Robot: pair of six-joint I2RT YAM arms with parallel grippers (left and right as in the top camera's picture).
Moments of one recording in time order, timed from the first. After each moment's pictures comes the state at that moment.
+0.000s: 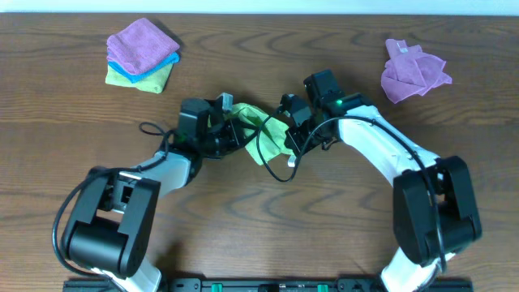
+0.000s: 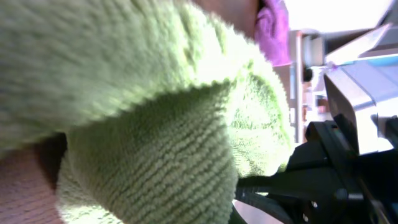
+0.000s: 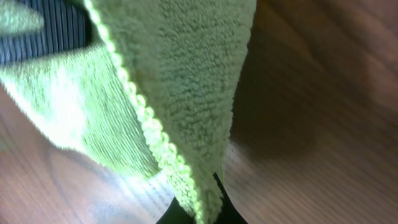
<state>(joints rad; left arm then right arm) -0.27 1.78 0.74 0.41 0.76 -0.85 0.37 1.86 1.26 -0.71 -0.40 -0.16</state>
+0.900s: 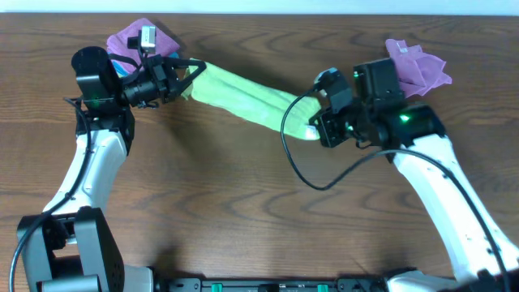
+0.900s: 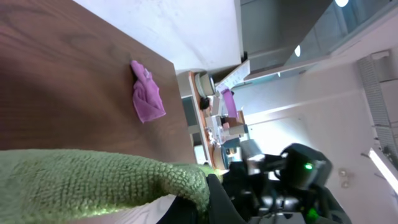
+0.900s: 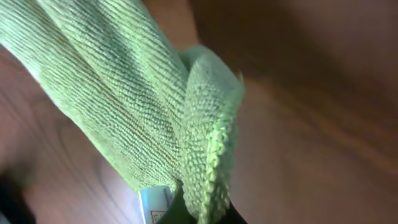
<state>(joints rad) 0.11 1.60 1.02 0.41 1.22 -1.09 0.28 1.45 1.26 -0.78 -0.38 -0.10</state>
